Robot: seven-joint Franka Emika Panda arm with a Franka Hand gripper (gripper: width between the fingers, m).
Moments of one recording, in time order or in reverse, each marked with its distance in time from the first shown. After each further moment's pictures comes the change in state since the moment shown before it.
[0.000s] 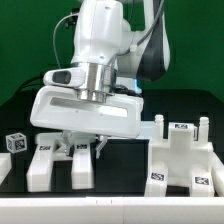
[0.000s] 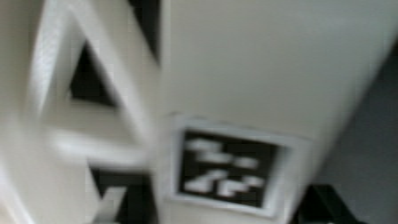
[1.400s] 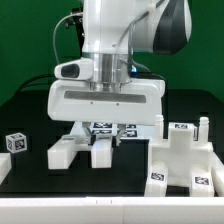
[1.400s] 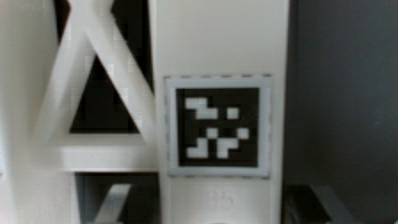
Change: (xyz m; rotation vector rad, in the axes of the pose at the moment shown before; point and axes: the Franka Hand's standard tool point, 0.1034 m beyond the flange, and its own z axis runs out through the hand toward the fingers) arm 0.009 -0.042 -0.028 0.159 -0.375 0.280
